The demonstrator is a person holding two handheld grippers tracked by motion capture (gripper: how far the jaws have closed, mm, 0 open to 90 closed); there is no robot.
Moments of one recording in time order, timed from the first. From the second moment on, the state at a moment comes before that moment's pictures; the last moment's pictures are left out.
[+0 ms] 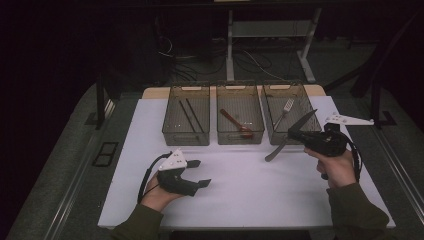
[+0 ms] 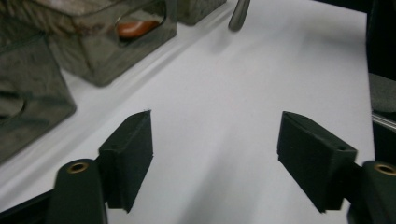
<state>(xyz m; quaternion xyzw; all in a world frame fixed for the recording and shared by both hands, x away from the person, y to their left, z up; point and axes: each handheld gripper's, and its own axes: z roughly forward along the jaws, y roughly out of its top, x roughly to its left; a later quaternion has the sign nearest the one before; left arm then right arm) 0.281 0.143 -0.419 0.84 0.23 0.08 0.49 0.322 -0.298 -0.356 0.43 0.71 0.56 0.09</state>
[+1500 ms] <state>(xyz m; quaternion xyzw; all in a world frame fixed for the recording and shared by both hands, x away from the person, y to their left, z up) 0.283 0.154 -0.428 0.84 0.27 0.09 0.46 0.432 -0.320 -0.354 0.52 0.72 0.46 0.09</state>
